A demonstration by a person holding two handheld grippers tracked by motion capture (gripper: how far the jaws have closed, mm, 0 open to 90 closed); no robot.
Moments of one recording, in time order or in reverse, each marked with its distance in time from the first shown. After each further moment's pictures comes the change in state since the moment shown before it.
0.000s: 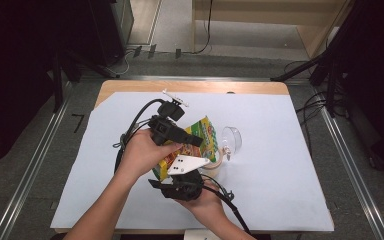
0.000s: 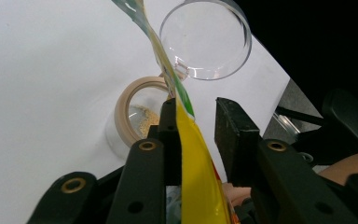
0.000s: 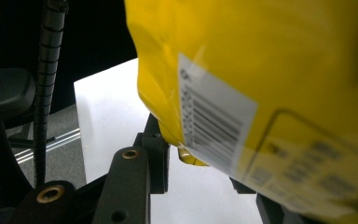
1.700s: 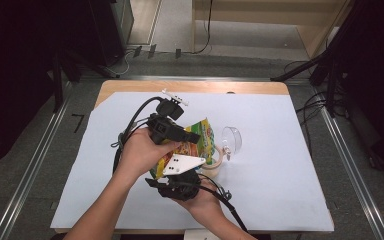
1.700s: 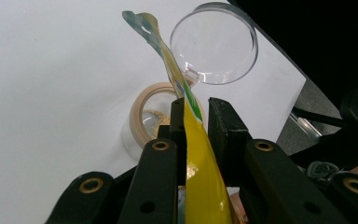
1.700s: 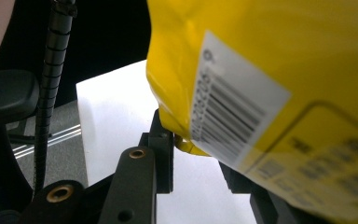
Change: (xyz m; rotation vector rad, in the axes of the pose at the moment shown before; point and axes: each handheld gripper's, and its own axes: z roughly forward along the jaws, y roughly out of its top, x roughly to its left) left arm -0.005 0.001 -0.007 -0.025 0.065 0.038; right arm 0.006 0.011 0.001 0.002 -0.005 -0.040
